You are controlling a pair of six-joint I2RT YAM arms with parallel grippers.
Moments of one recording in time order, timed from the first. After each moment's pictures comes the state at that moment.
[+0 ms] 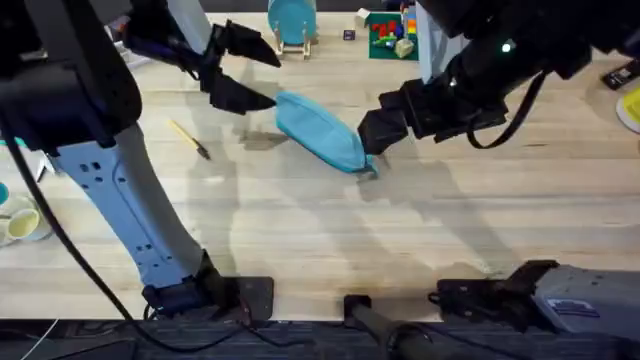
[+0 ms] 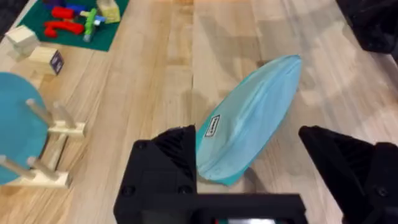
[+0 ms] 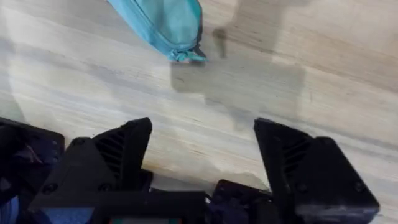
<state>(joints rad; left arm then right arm) 0.22 2.23 1.79 -1.69 1.12 2.02 0.62 1.47 1.43 -1.34 0.00 0.40</state>
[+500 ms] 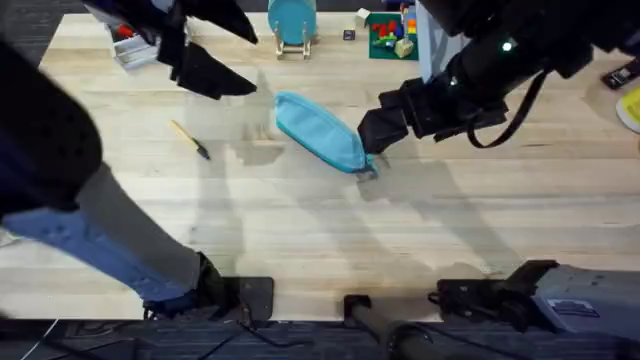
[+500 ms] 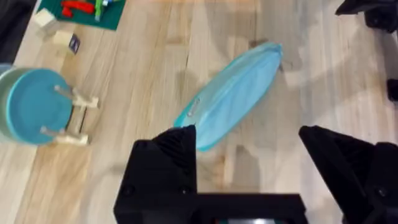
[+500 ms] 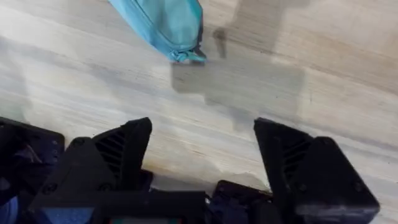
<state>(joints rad) 0.22 1.90 1.83 -1.69 0.90 1.73 0.62 1.47 1.44 -1.34 0.00 0.39</state>
